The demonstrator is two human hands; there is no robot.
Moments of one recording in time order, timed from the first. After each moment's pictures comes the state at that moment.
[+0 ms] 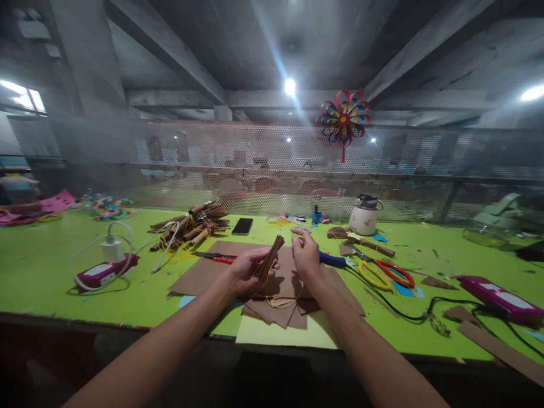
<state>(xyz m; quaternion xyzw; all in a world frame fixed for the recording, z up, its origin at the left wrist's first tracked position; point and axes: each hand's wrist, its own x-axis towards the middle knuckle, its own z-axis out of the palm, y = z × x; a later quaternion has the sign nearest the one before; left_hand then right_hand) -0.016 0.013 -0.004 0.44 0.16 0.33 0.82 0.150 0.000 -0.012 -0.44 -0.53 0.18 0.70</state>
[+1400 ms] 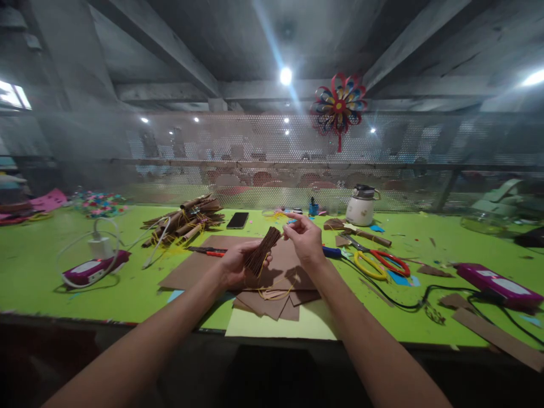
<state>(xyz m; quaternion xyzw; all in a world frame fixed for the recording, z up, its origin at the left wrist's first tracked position) -0.016 0.014 -0.003 0.47 0.20 0.30 0.80 0.156 -0.021 0.017 -0.33 -0.52 0.25 0.74</state>
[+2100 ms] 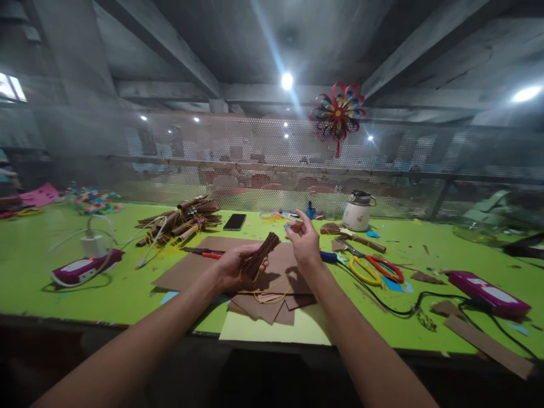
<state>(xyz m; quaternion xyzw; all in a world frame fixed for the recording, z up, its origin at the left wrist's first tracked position) -0.016 0.008 0.003 0.46 0.21 0.30 0.81 0.159 -0.014 0.015 -0.35 -0.47 0.24 0.77</state>
